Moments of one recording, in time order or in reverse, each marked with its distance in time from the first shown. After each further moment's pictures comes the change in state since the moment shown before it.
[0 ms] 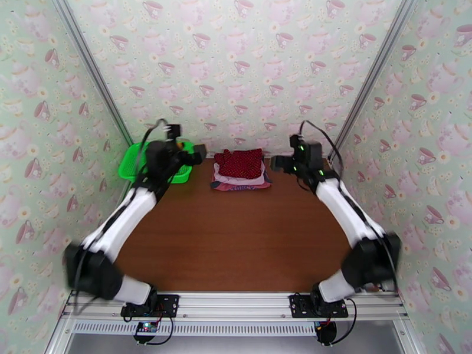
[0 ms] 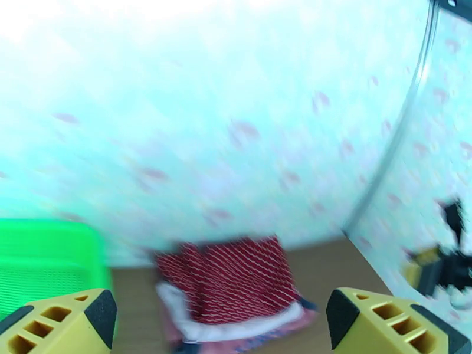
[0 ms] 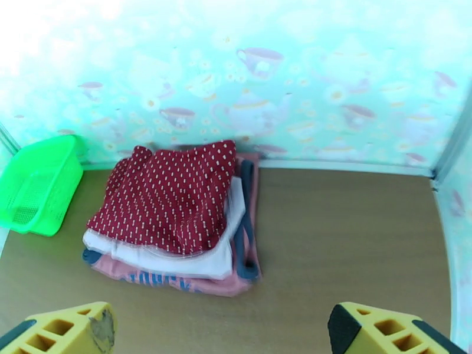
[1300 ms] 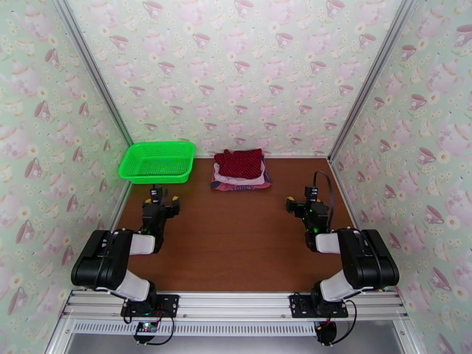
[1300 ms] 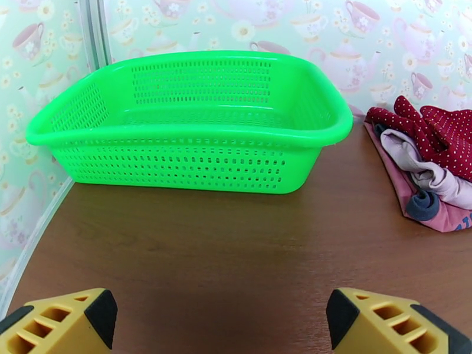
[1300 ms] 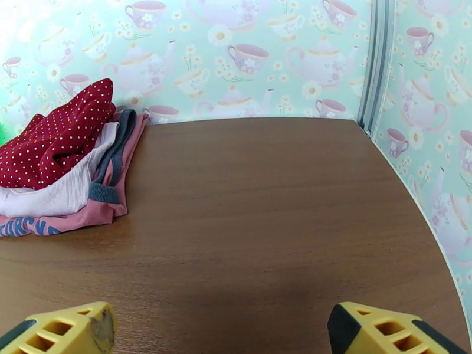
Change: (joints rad) left arm 0.188 0.325 -0.660 0.749 -0.224 0.188; right arm -0.169 0.264 -0.702 1.128 0.059 -0.103
